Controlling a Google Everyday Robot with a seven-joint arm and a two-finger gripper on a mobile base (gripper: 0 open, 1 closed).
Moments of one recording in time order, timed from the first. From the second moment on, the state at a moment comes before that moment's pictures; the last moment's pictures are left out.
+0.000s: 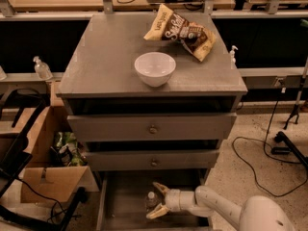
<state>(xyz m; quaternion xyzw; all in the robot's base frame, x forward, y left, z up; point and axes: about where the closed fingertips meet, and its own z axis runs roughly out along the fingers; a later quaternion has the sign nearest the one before) 0.531 0.000 0.205 -0.49 0.64 0.40 0.44</state>
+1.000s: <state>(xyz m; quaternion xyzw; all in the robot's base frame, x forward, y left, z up) 0.536 0.011 0.220 -0.48 0.64 0.42 0.43</state>
